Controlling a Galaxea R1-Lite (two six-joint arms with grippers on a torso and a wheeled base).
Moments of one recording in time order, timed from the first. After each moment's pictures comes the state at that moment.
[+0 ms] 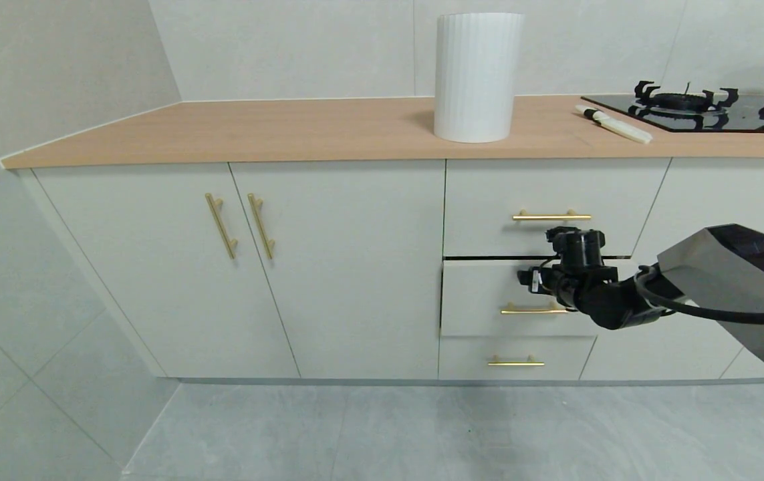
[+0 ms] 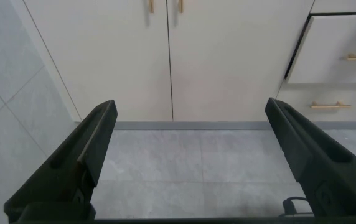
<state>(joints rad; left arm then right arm) 0.00 0.00 0.00 0.00 0.00 0.00 0.22 2.43 -1.46 -0.56 -0.26 0.17</state>
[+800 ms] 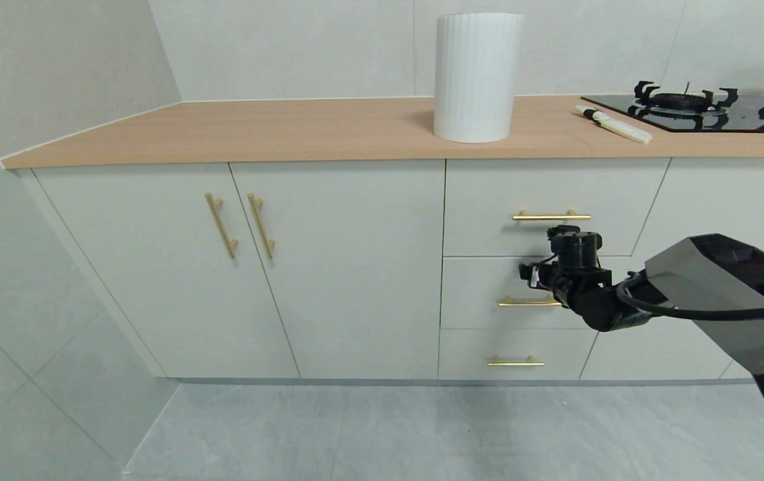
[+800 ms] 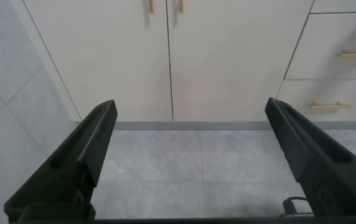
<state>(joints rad) 0.00 0.00 0.00 0.00 0.00 0.00 0.21 2.50 -1.54 -0.64 -0.31 0.17</state>
